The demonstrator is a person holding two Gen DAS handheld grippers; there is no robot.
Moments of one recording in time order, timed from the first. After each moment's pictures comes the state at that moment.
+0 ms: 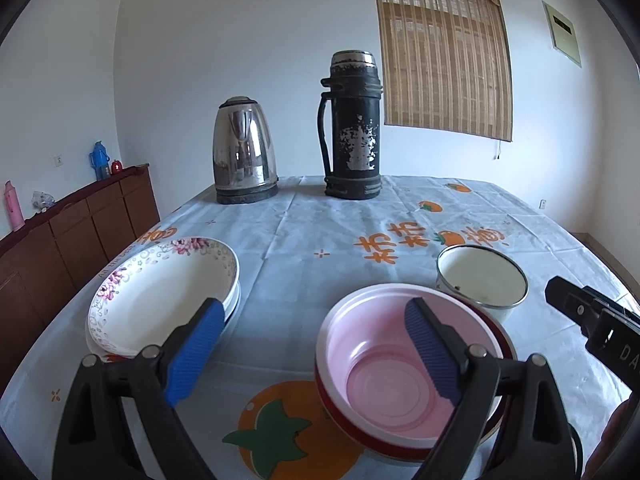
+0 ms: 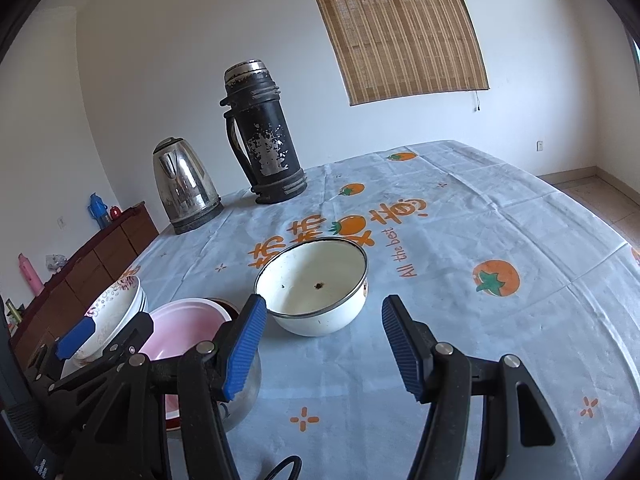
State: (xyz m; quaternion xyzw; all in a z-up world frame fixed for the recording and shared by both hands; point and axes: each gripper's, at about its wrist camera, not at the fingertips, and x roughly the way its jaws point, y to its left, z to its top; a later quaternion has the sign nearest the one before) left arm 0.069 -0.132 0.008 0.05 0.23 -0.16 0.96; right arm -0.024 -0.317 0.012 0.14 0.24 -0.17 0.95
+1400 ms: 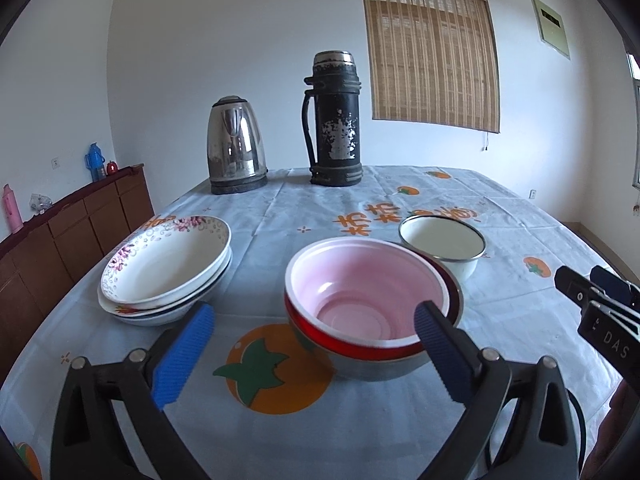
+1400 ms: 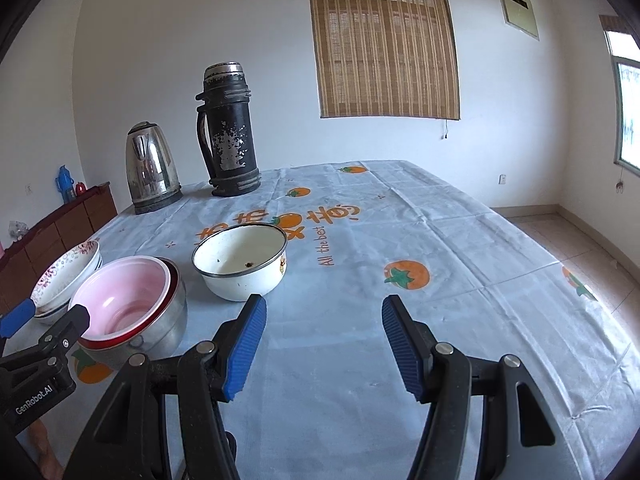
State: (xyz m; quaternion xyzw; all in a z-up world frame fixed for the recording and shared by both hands) left arm 0.010 -0.133 0.003 0.06 0.23 -0.17 0.96; right arm -0.084 -0.325 0.009 0.05 0.24 -0.24 0.94
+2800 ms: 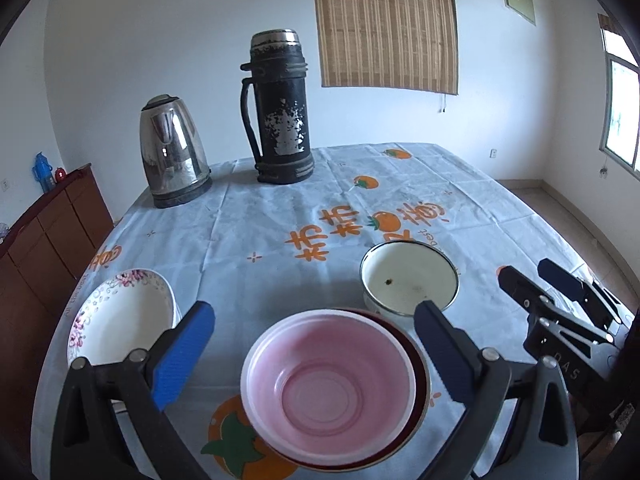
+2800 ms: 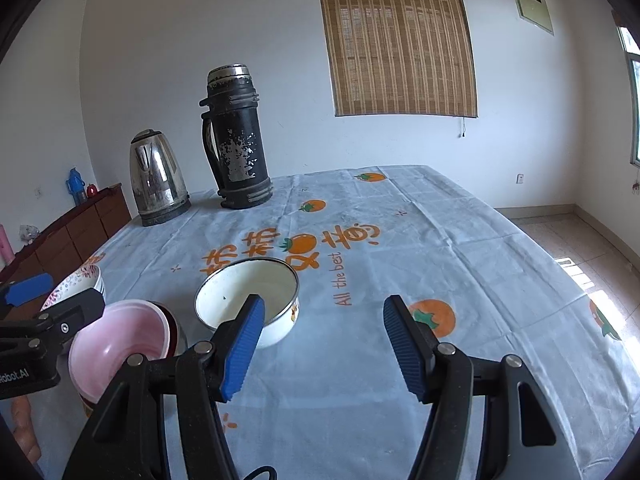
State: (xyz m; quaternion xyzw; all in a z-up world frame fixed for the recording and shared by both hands) left arm 0.084 -0.183 0.057 0.11 0.31 -0.26 0.91; right arm -0.026 -0.349 0.033 0.09 0.24 -0.20 0.95
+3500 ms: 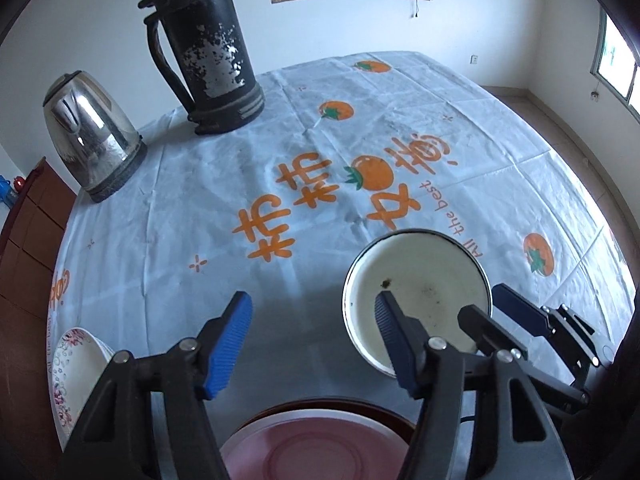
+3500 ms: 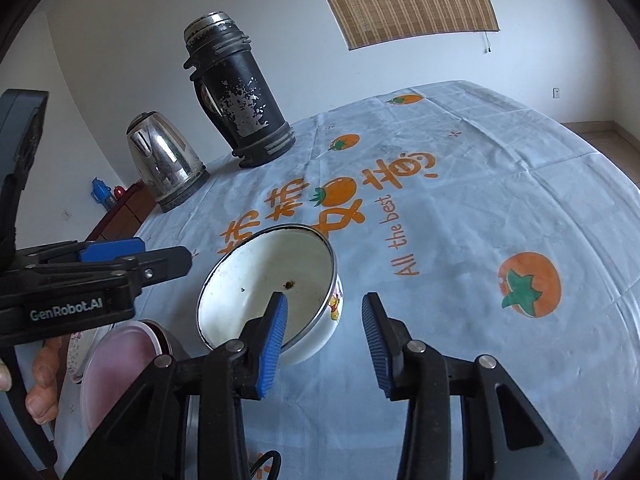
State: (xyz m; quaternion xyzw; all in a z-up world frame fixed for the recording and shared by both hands) left arm 0.175 -0.276 0.027 0.21 0.45 -0.28 0.82; right arm 0.040 -0.382 -0.016 0.20 0.33 -0.12 0.91
